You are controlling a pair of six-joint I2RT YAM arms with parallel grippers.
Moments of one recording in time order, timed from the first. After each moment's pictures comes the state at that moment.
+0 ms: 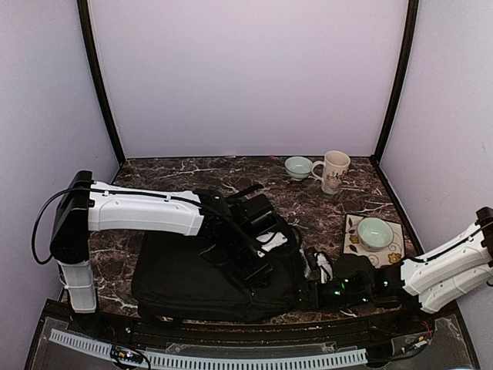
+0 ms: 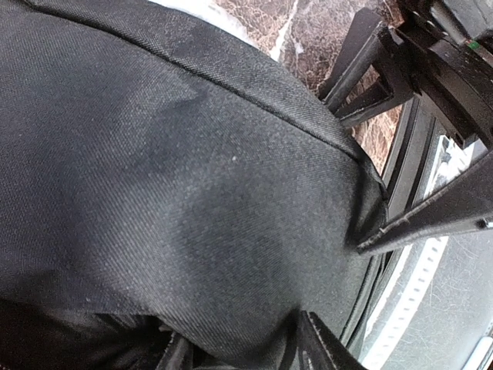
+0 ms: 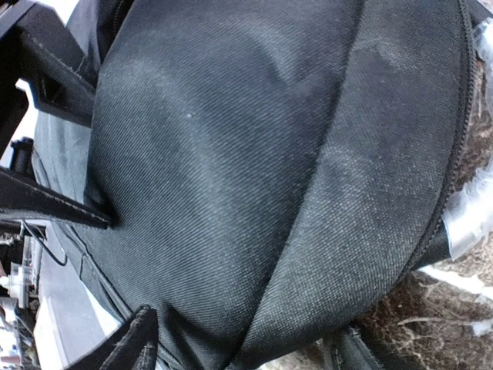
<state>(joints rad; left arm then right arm) -1.17 1.94 1.52 -0.81 0.22 -0.15 1.24 1.21 0.24 0.36 0.02 0.92</state>
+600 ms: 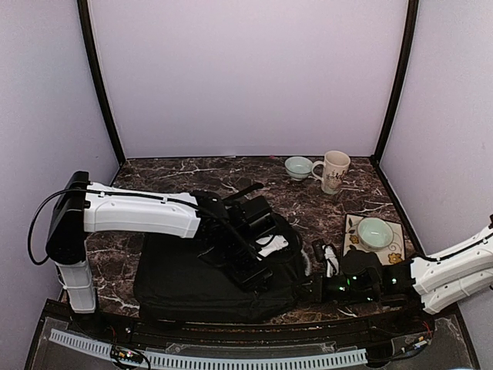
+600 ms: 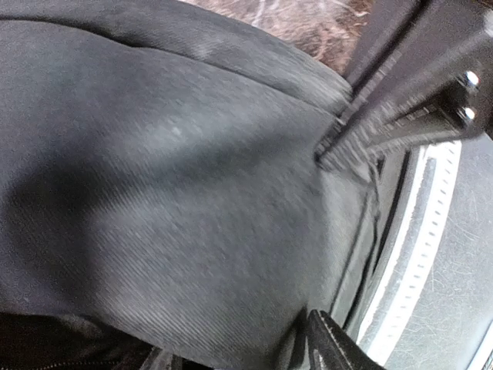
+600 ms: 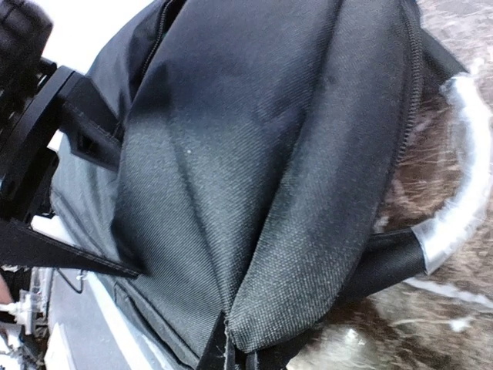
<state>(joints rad) -1.18 1.91 1.49 -0.80 0.23 -0.10 1.25 1.10 0.25 0.30 0.12 0.96</state>
